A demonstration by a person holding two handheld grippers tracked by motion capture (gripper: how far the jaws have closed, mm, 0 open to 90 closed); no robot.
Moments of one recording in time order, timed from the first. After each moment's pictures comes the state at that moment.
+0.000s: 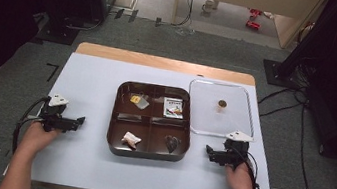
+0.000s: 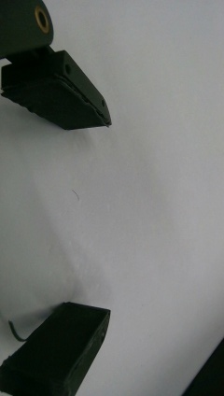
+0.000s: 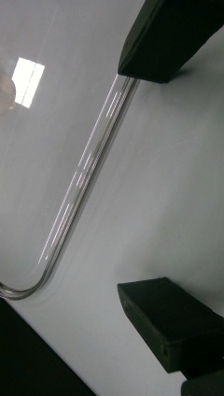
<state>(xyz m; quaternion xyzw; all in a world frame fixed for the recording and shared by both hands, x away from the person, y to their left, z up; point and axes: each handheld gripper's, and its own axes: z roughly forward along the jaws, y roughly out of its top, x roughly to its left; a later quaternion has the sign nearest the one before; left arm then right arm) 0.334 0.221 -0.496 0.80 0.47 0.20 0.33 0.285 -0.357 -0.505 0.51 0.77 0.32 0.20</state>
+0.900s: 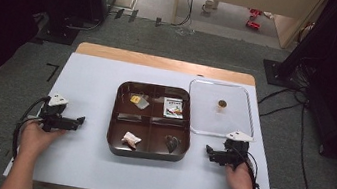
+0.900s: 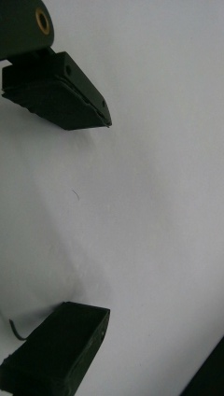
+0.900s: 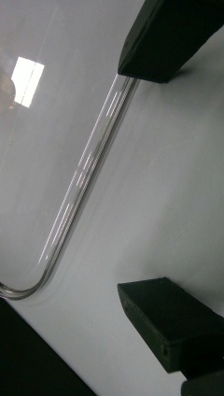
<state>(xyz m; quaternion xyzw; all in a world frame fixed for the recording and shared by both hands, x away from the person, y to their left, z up) 0.335 0.221 -0.496 0.79 0.47 0.19 0.33 0.285 -0.357 -0.505 0.51 0.77 0.32 0.20</state>
